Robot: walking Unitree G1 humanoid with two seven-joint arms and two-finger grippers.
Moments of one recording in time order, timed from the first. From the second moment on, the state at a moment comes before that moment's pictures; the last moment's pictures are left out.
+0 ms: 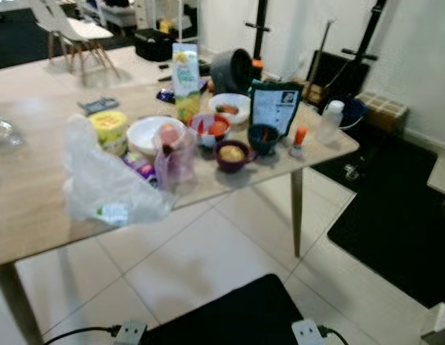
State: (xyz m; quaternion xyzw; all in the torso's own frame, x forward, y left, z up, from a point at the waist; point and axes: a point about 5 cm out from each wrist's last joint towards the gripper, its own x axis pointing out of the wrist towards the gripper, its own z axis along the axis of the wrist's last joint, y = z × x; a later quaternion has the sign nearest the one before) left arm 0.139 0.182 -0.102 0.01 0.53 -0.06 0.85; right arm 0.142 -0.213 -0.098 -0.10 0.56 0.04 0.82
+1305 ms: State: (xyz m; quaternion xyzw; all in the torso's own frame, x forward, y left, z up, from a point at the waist) left arm 0.135 0.183 -0.104 0.01 0.53 -0.06 0.84; right arm 0.135 -0.210 -0.102 -0.10 0.58 0.04 0.81
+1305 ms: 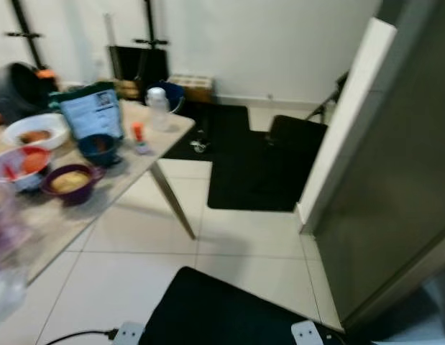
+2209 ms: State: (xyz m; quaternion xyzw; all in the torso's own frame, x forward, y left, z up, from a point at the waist) left arm 0.135 0.184 -0.104 0.01 0.53 -0.07 0.84; right arm 0.134 -0.211 -0.102 -0.10 0.58 0.03 0.81
